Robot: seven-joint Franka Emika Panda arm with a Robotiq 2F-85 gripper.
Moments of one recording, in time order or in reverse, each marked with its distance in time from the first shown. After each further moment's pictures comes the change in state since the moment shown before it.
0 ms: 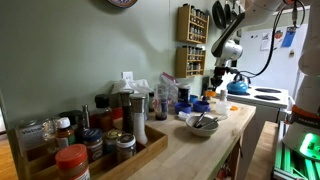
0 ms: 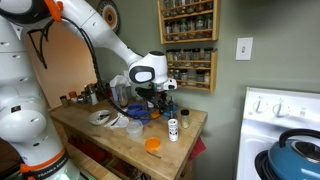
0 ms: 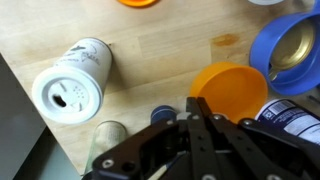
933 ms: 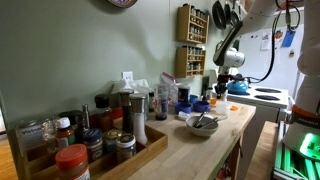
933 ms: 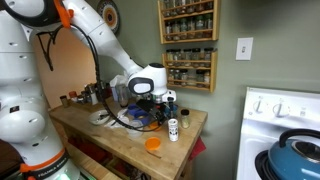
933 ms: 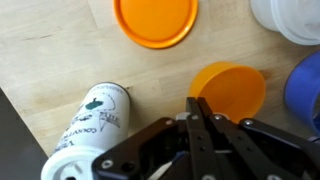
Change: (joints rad) arm -0.029 0.073 0.007 -0.064 -0.014 0.095 0.000
